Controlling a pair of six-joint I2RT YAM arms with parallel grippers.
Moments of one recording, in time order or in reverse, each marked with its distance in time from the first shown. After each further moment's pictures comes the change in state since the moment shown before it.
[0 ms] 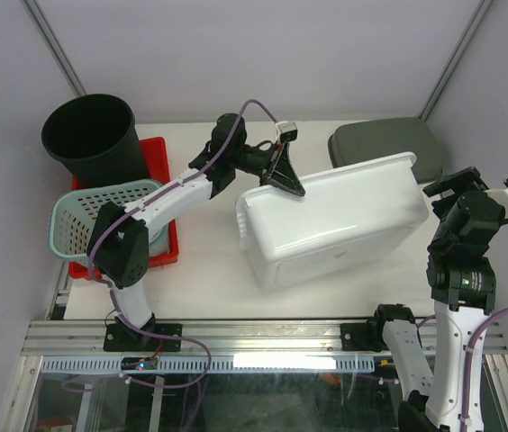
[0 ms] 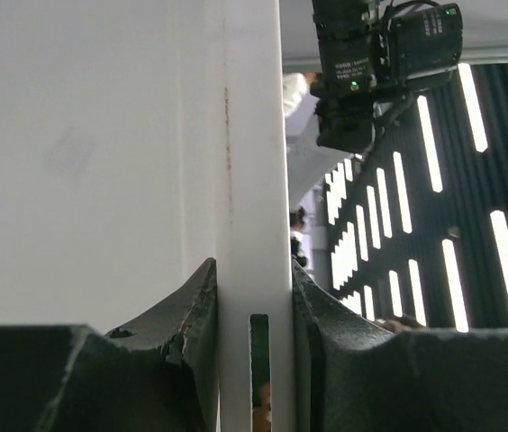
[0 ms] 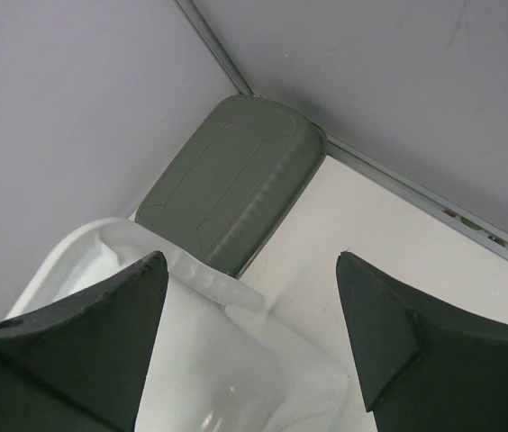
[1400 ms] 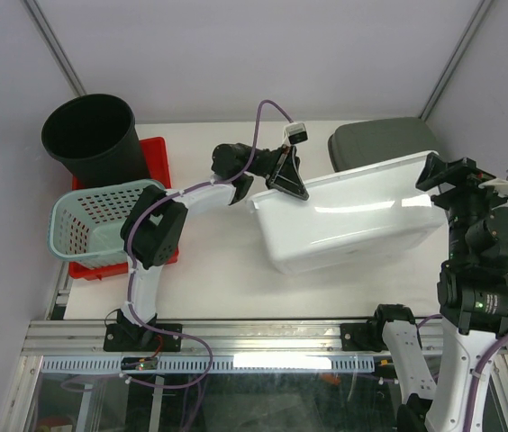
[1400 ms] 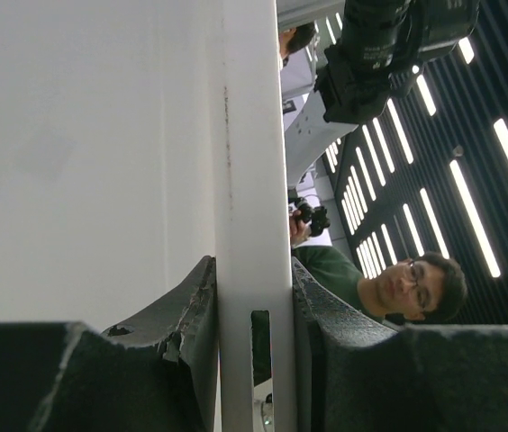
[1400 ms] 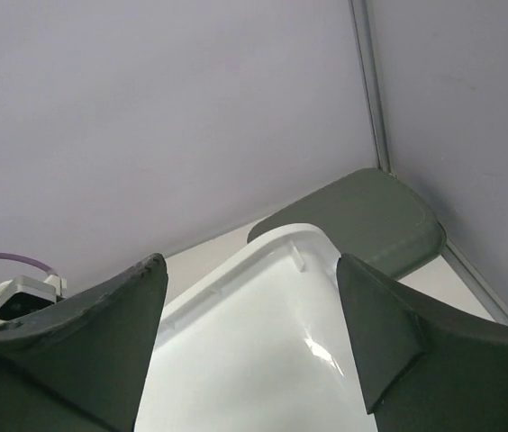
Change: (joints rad) left arm -0.021 0.274 -0.054 1.269 0.067 -0.777; right arm 0.000 -0.027 0.140 0.125 -0.393 -0.218
